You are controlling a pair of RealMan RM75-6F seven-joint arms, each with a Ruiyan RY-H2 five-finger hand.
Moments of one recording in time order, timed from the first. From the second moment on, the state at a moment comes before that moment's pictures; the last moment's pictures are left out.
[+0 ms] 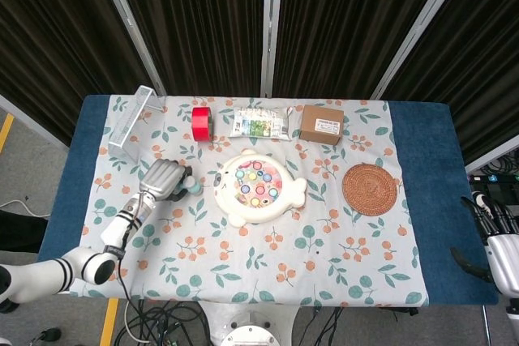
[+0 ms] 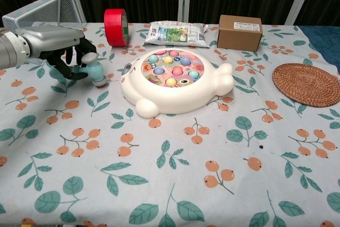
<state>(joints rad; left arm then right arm) -0.84 -1.51 -0.03 -1.29 1.10 0.87 0.17 0.03 -1.00 0.02 -1.56 -1.64 1.58 0.22</state>
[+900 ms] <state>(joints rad) -0.83 -1.49 -0.09 -1.31 1.06 0.80 0.23 0.03 -1.00 0.02 -1.57 -1.64 1.59 0.21</state>
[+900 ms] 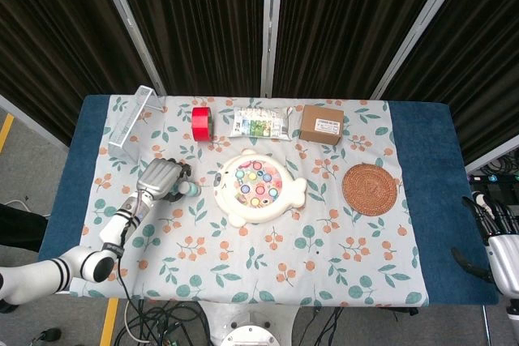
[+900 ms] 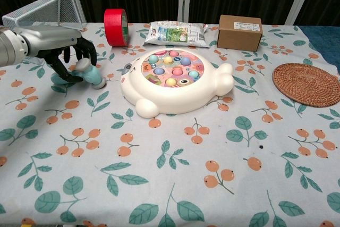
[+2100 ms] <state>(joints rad) -0.31 -1.10 -0.03 -1.68 1.20 1.48 0.17 0.07 -0.99 0.04 -1.53 -1.62 1.54 0.29</state>
